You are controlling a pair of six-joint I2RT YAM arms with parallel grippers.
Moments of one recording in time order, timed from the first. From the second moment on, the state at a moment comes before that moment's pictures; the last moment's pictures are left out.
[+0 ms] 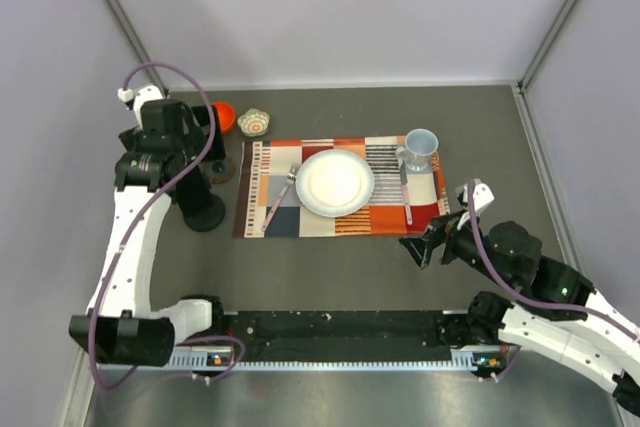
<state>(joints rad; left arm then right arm) -0.04 1.13 1.36 -0.81 -0.46 -0.37 0.96 0.38 0.69 -0.60 0.25 0.38</state>
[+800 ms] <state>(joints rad) -0.04 1.13 1.13 -0.68 -0.44 -0.23 0.96 0.33 0.69 -0.60 0.24 0.36</state>
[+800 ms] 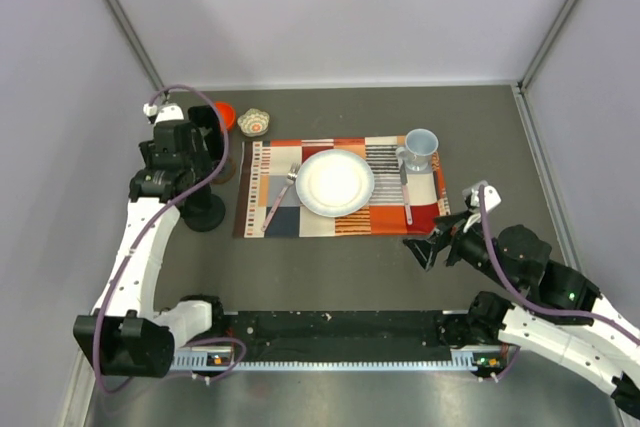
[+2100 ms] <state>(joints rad) 0.02 1.10 1.20 -0.68 -0.25 0.02 0.96 0.31 0.69 -0.62 0.27 0.34</state>
